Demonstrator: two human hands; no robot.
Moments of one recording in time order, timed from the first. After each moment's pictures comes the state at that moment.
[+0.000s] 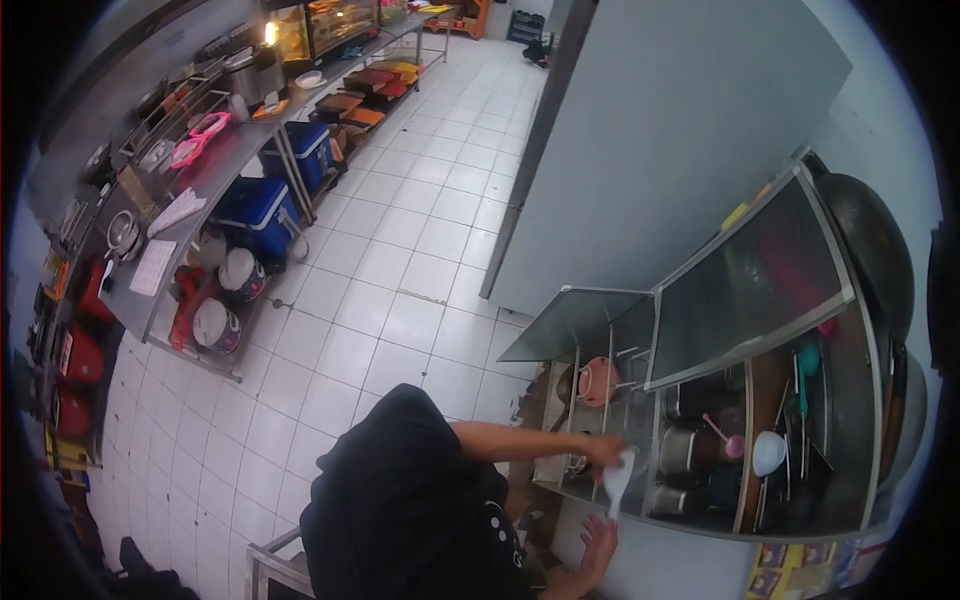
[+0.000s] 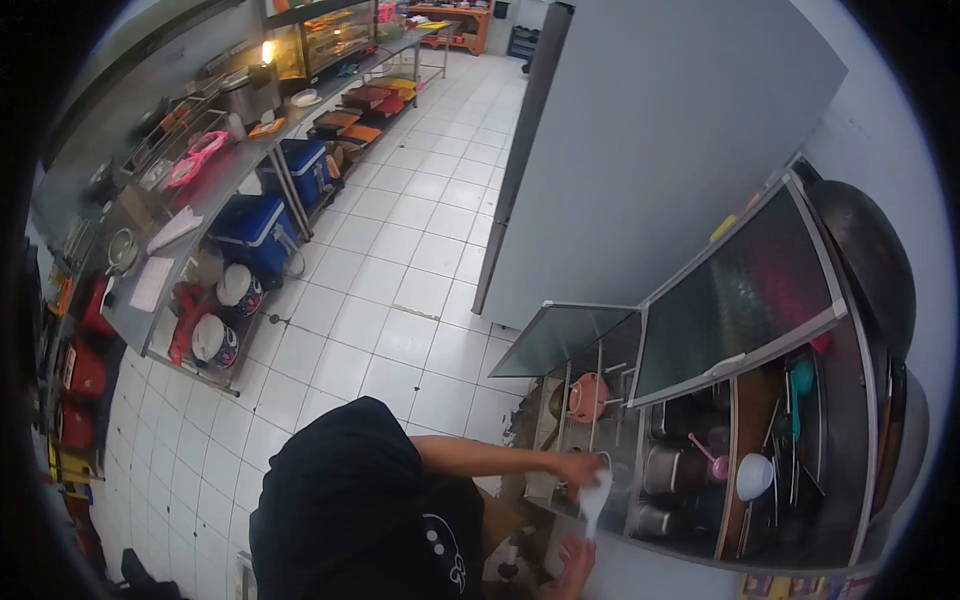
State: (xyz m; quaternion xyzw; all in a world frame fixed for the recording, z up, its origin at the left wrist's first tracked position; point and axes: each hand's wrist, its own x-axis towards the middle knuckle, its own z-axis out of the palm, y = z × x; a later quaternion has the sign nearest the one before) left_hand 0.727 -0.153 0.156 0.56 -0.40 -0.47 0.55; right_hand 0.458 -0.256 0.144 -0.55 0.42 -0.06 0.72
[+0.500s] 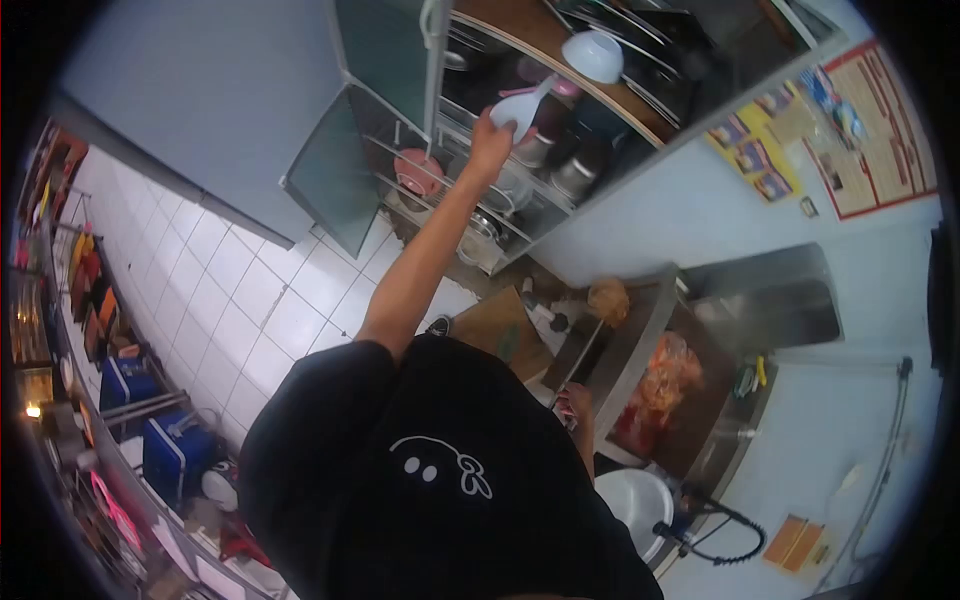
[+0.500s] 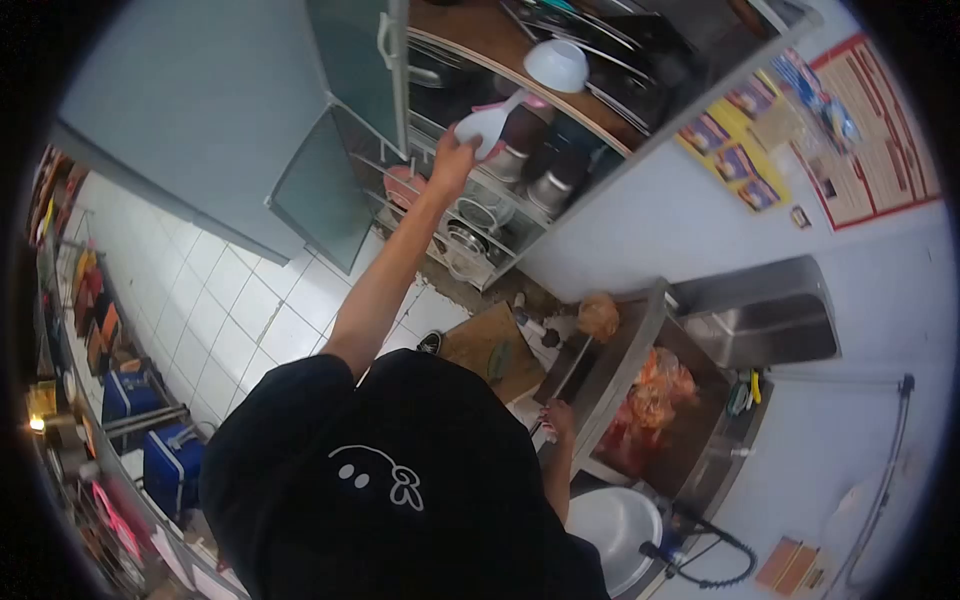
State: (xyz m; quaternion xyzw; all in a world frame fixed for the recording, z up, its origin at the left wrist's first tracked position) left_hand 0.736 -0.302 0.215 0.41 -0.26 -0.42 0.76; right_hand 0.217 -0.078 -0.039 -0.33 0.71 -0.04 0.61
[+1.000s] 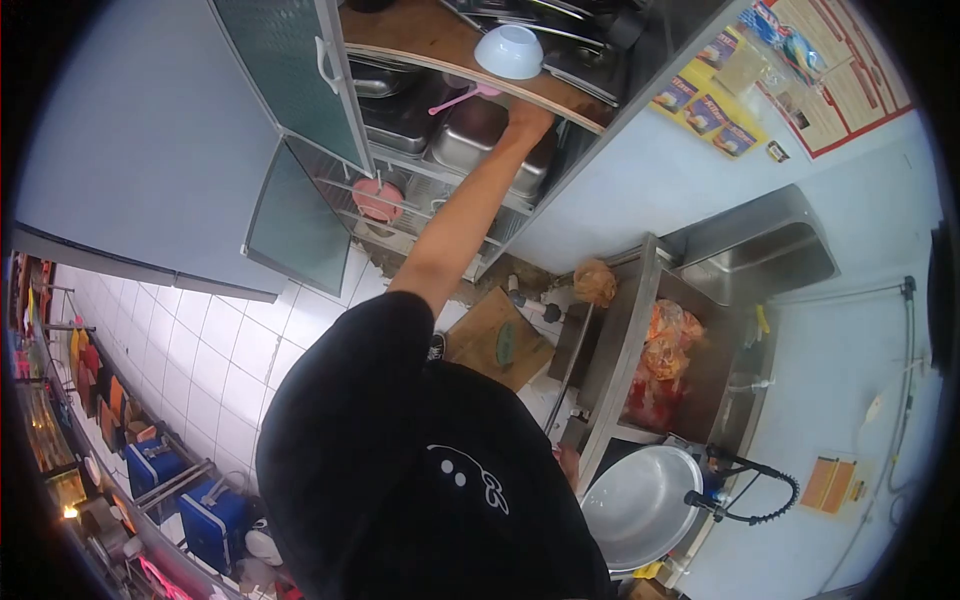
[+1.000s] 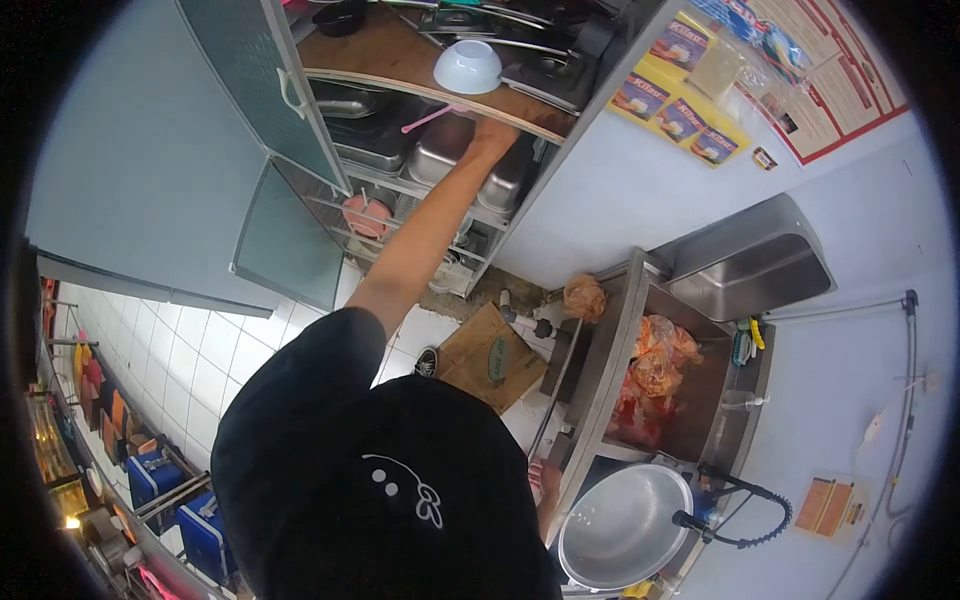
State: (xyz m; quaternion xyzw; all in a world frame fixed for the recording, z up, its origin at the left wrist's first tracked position) left_hand 0.653 -0.485 0.235 0.60 -0.60 -0.05 0.52; right_hand 0.227 0.082 0.012 -0.18 0.80 -0.13 0.56
